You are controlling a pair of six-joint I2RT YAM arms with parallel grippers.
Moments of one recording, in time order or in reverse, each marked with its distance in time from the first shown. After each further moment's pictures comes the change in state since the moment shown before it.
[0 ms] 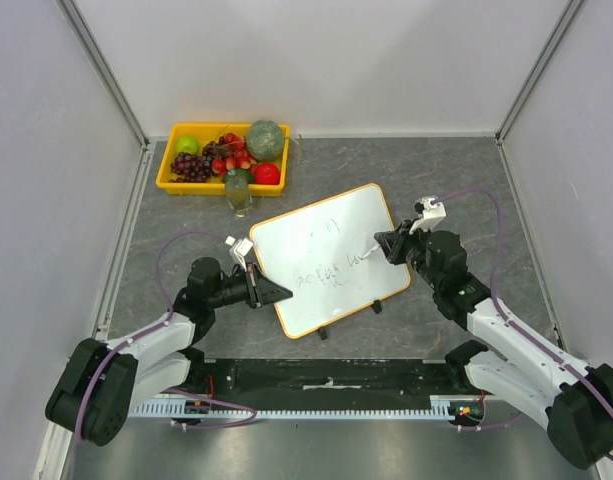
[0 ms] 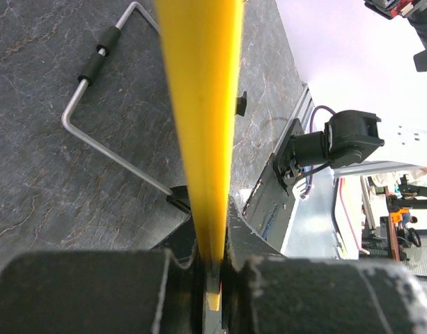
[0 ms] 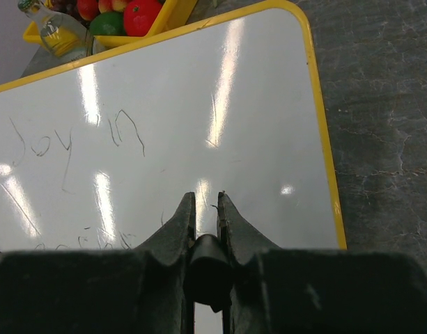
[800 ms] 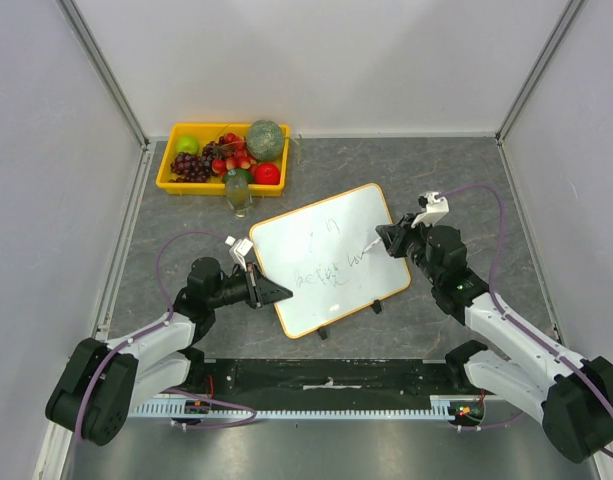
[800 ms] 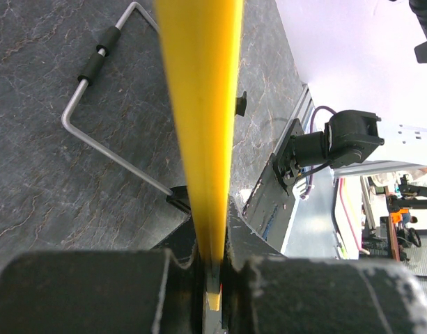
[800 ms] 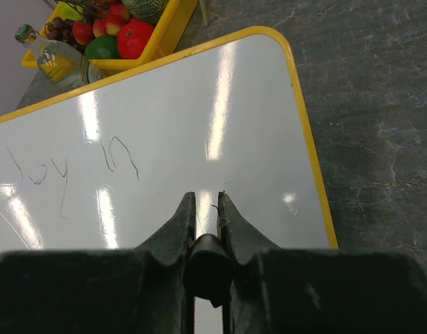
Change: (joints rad) left arm 0.000 0.000 0.000 0.003 0.000 0.000; right arm -0.028 0.046 0.022 0.045 0.015 0.030
